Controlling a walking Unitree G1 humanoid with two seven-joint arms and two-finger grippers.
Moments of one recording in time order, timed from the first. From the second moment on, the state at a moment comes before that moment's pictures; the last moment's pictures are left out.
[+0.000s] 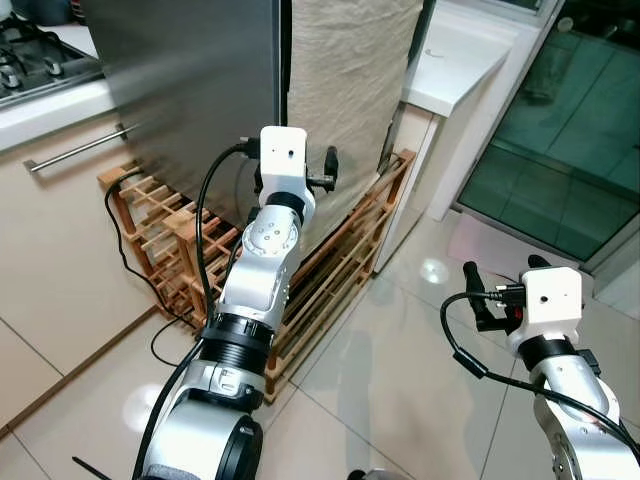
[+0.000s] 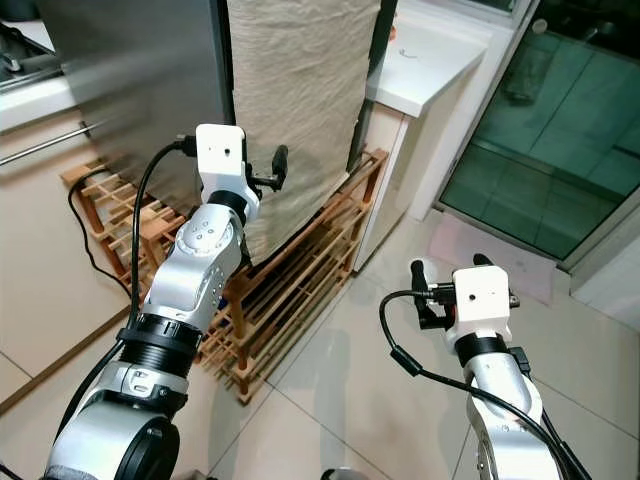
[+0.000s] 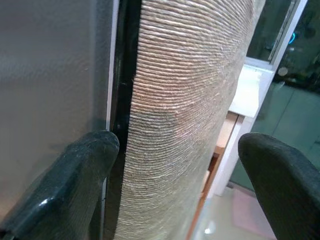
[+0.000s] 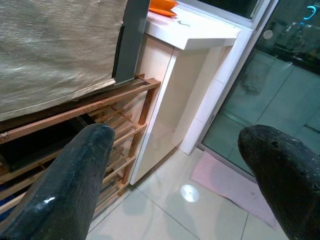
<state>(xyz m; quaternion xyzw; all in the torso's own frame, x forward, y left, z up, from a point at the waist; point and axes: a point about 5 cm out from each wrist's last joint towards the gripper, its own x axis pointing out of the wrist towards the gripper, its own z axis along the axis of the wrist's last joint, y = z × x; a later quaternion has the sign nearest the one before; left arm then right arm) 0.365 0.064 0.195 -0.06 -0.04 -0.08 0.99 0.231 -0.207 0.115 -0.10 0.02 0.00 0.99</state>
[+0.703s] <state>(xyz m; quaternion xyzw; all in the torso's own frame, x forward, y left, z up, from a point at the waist) 0.325 -0.019 0.216 0.04 -0.10 -0.43 0.90 0.241 -0.204 0.123 -0.09 0.01 0.01 1.00</state>
